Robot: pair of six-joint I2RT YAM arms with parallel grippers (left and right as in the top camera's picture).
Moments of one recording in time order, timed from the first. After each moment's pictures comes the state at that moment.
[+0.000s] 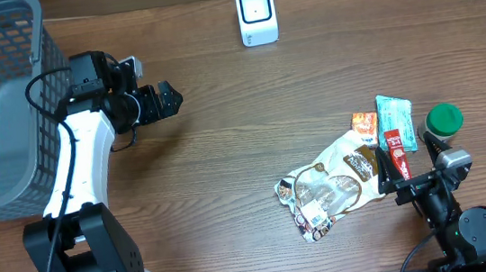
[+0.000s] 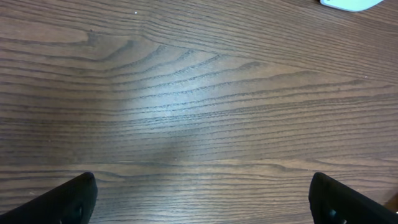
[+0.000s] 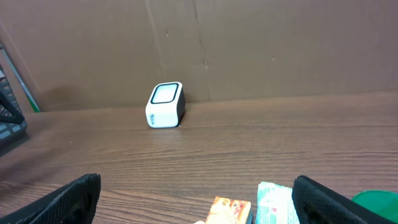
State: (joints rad) left arm 0.16 1.74 1.33 -0.73 0.34 -0.07; right arm 0.13 0.01 0.02 -0.03 -0.12 0.17
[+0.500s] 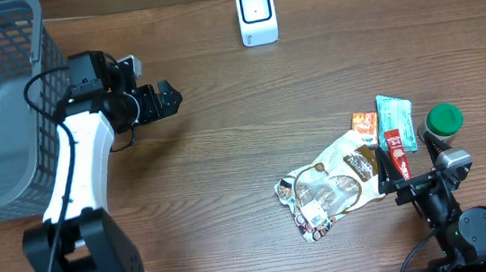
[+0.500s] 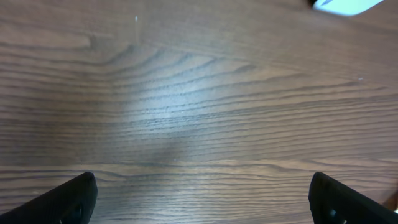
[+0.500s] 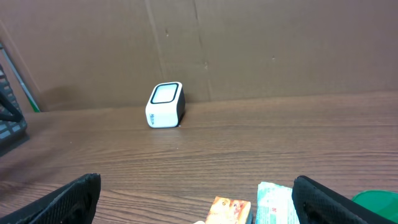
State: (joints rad) left arm 0.16 1.71 1.33 -0.73 0.34 -0.07; right arm 0.13 0.01 0.02 -0.03 -0.12 0.17
